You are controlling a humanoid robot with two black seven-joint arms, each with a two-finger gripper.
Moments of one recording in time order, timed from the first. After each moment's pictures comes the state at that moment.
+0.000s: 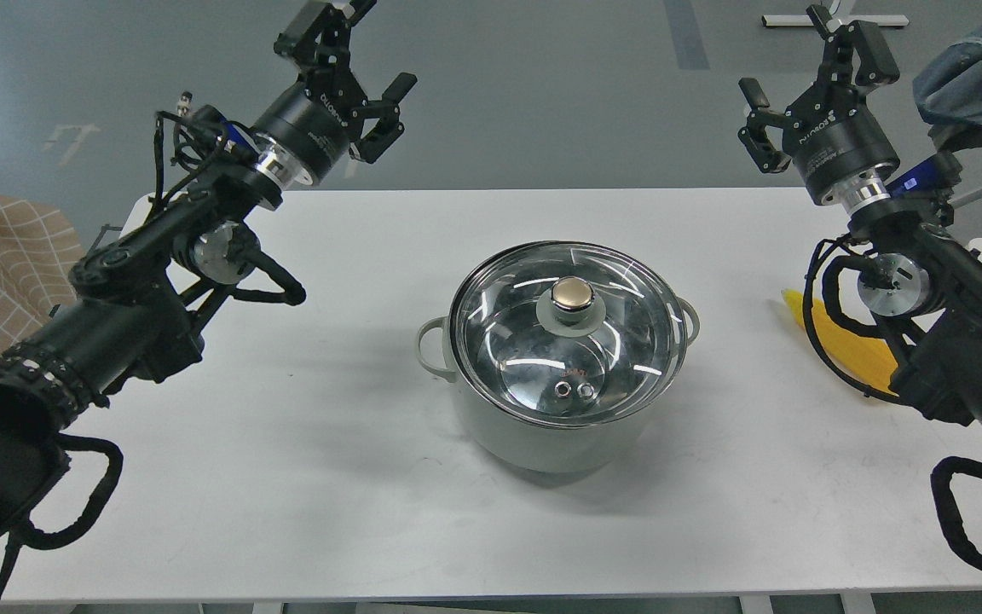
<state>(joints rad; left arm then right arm) -0.91 0.29 -0.76 -0.76 0.42 -0.41 -0.42 0.93 -0.19 0.83 0.43 -0.39 0.49 0.49</state>
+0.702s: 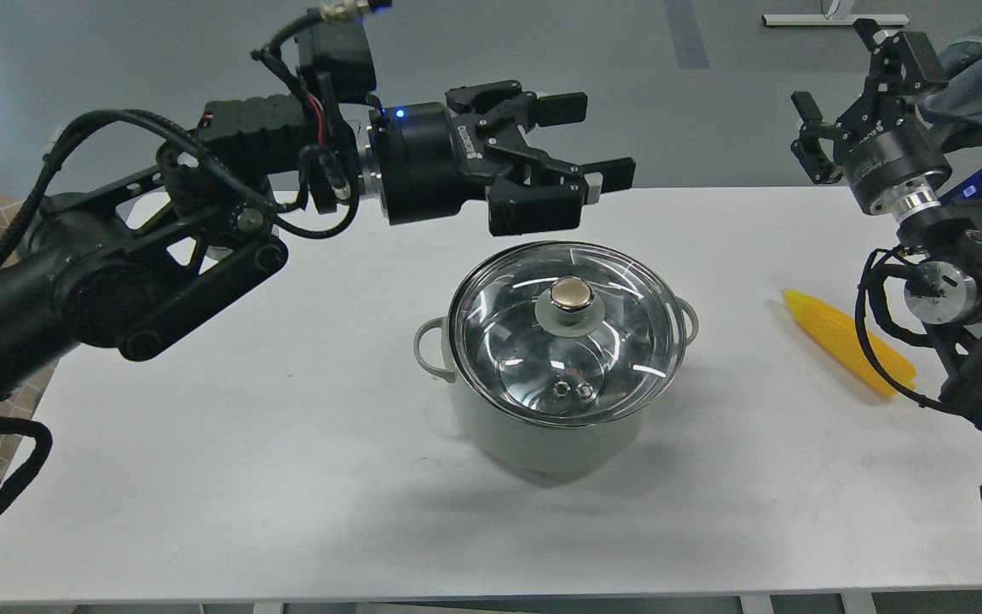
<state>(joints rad) -0.96 0.44 -0.65 -1.43 1.97 -0.19 -0.49 0.91 -0.29 0.77 0.44 -0.39 0.42 0.49</state>
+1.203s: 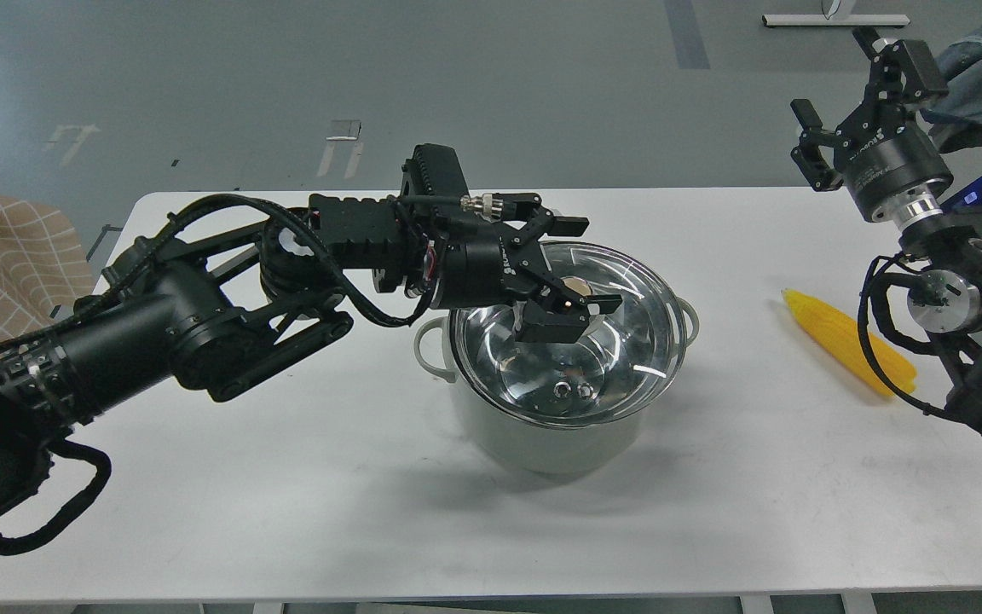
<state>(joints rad) -0.92 0.28 -0.51 -1.21 2.18 -0.15 -0.49 0.88 -0.31 0.77 0.49 -0.39 0.42 0.49</state>
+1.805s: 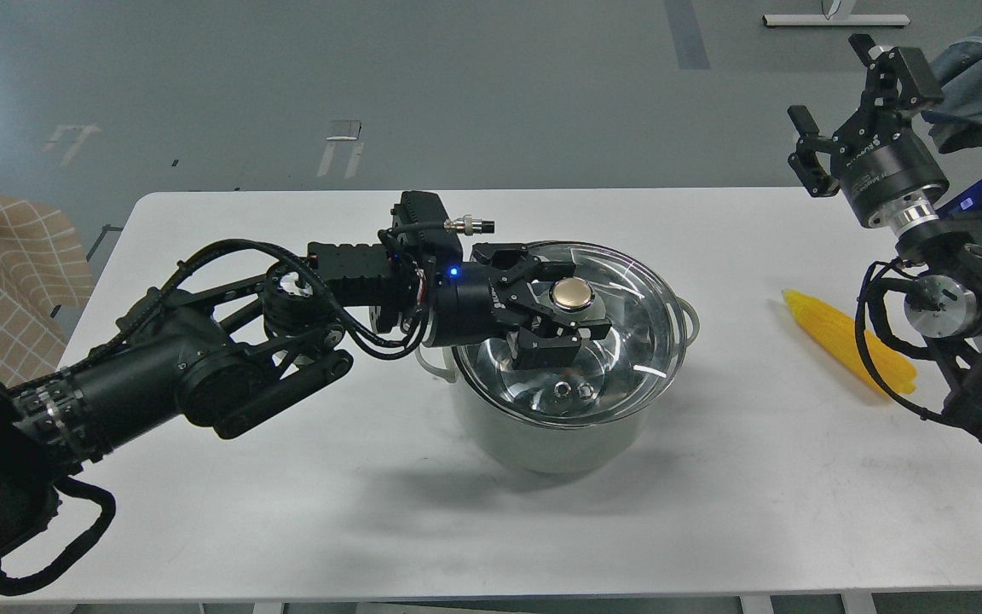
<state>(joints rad) -0.84 0.27 -0.51 -1.17 2.06 -0.15 -0.49 0.87 -0.30 0.77 0.49 -0.39 0.42 0.49</state>
